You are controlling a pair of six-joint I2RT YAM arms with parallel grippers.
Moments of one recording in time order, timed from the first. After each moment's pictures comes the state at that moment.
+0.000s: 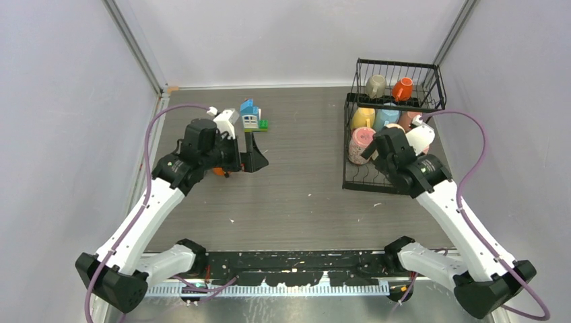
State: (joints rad) left arm -0.45 1.05 1.10 -0.64 0.29 -0.42; right arm 0.51 0.98 1.13 -1.01 0.62 0.96
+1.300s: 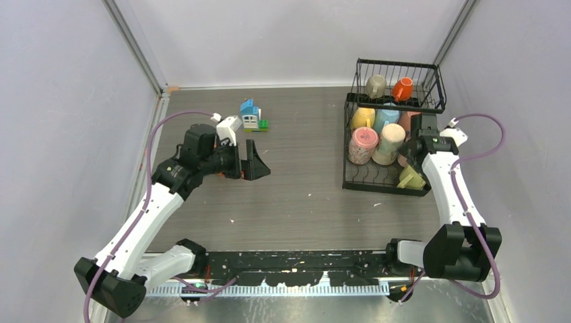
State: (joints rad) left arm -0.45 1.00 1.05 -0.64 0.42 -0.42; right arm -0.09 1.23 1.07 -0.92 0.53 0.83
